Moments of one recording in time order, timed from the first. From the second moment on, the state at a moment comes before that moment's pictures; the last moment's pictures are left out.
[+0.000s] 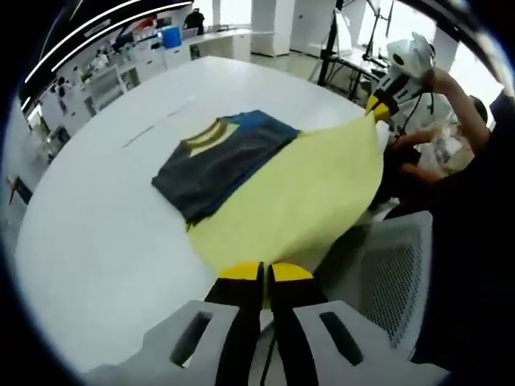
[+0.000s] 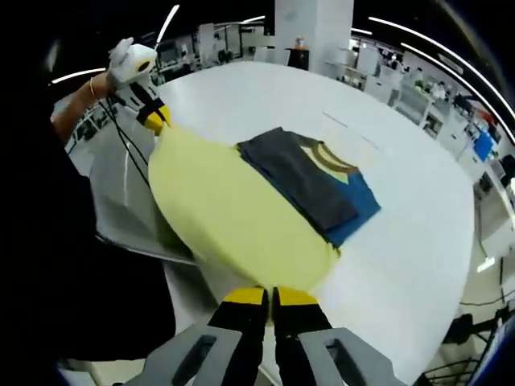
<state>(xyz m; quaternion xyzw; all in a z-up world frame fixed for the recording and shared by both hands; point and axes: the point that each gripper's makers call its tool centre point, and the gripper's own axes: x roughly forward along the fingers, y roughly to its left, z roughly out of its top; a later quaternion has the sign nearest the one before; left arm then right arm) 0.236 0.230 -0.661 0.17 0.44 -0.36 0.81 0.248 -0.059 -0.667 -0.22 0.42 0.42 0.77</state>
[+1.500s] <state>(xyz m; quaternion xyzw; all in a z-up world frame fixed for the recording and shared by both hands) 0.381 0.242 -0.624 0.19 0.31 -0.28 0.89 0.396 -0.055 -0.643 -0.26 0.34 0.34 0.84</state>
